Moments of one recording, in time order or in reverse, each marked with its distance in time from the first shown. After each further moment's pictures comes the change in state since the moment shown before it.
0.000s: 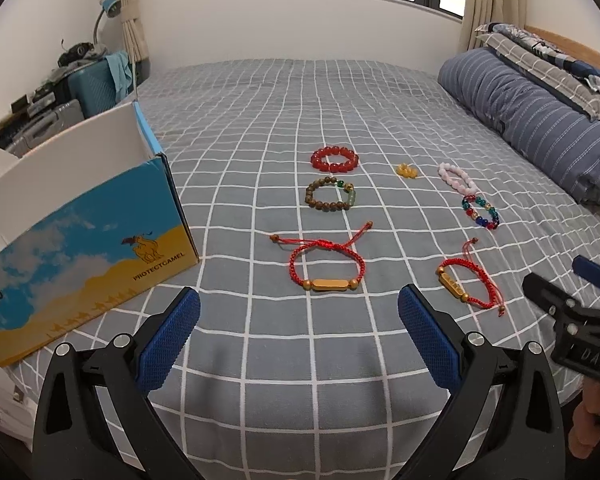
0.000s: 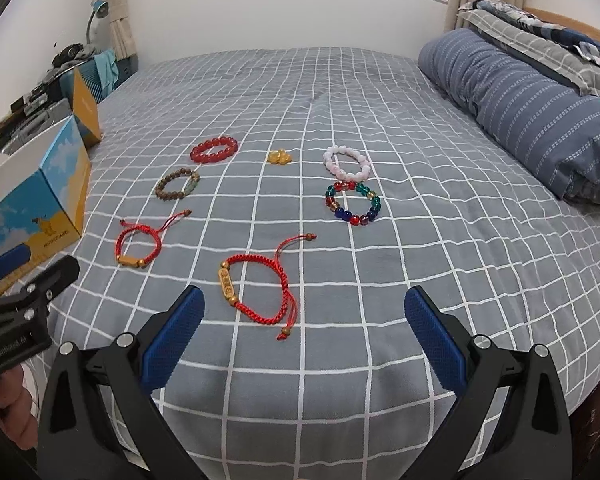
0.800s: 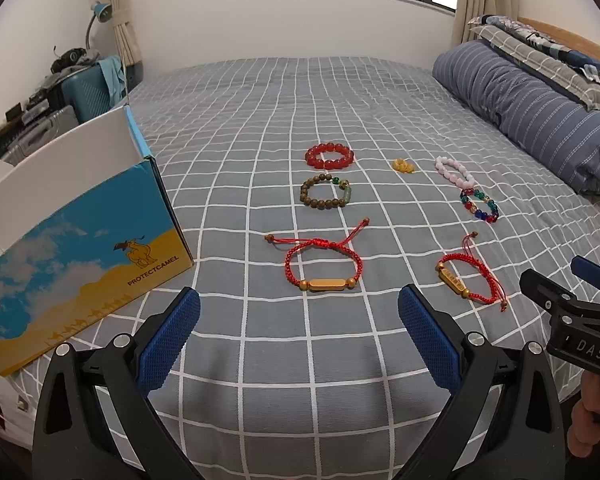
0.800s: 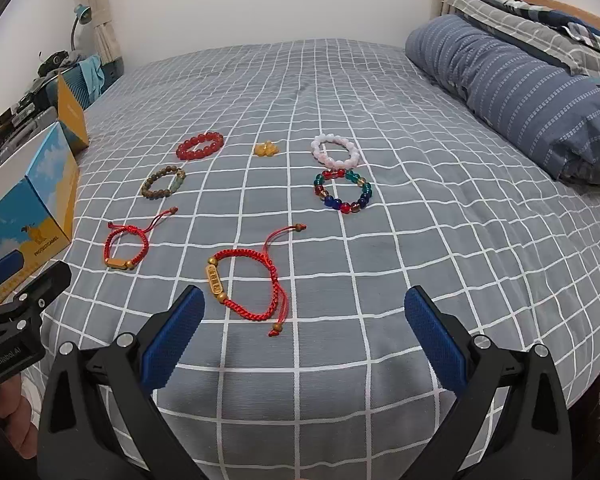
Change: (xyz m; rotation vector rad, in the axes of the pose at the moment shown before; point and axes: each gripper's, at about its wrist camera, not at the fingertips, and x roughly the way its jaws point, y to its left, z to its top) left arm 0.004 -0.004 0.000 0.027 0.005 -0.008; right arm 0.008 -0.006 -0.006 0.050 0.023 -0.015
